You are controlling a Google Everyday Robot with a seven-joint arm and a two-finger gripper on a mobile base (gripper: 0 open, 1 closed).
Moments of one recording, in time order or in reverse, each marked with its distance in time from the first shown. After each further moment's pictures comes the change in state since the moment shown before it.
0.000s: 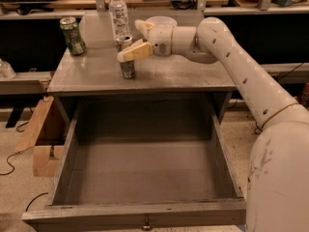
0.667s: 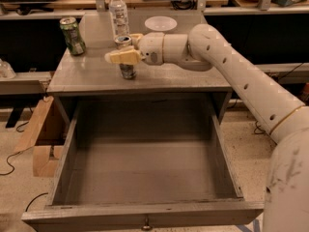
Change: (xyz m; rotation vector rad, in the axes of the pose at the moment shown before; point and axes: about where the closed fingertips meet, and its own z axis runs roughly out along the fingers) arm 0.005 0.043 0.022 -0.028 0.023 0.019
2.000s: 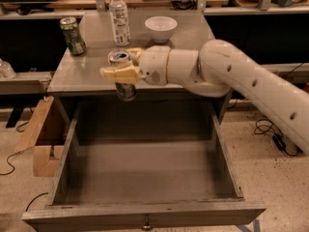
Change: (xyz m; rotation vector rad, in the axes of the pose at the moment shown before) arm -0.023 0.100 -0.034 0.080 0.012 -0.003
